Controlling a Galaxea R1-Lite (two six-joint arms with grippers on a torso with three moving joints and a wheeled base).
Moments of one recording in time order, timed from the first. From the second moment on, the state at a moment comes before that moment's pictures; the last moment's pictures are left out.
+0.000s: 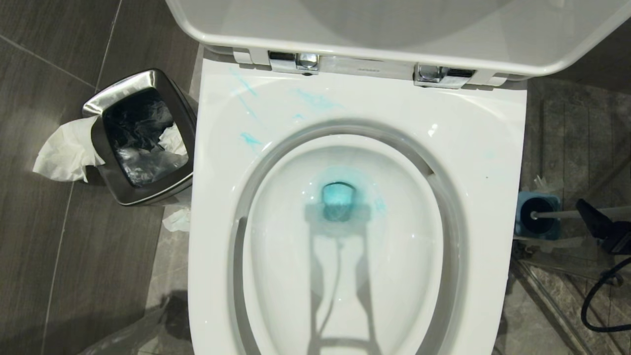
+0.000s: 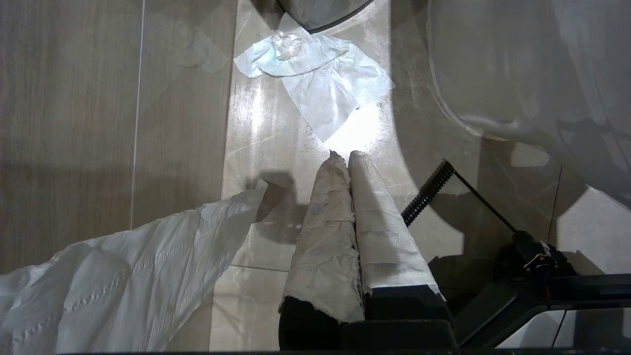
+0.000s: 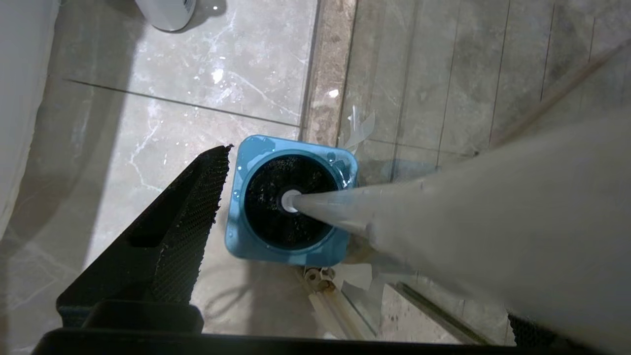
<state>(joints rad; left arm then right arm) -0.01 0.00 0.00 0.01 0.00 0.00 -0.42 1.63 -0.20 -1.52 0.23 -0.09</state>
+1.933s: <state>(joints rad) -0.01 0.00 0.00 0.01 0.00 0.00 -0.39 1.56 -0.23 -1.52 0.26 -0.18</state>
